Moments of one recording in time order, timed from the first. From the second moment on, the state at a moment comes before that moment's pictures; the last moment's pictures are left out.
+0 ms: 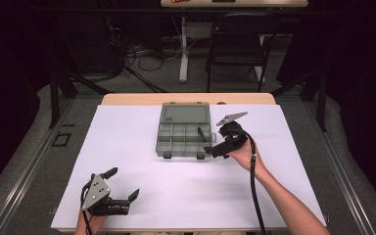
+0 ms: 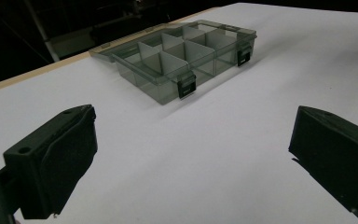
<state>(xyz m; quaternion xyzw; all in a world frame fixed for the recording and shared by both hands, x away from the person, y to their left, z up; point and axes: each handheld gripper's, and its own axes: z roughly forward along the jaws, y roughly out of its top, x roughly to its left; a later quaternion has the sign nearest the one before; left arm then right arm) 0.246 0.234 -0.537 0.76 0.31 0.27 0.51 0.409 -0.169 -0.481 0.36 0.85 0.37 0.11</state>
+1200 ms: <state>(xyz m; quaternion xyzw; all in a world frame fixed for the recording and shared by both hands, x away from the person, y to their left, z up) 0.247 0.234 -0.538 0.76 0.31 0.26 0.51 0.269 -0.249 -0.519 0.33 0.81 0.44 0.19</state>
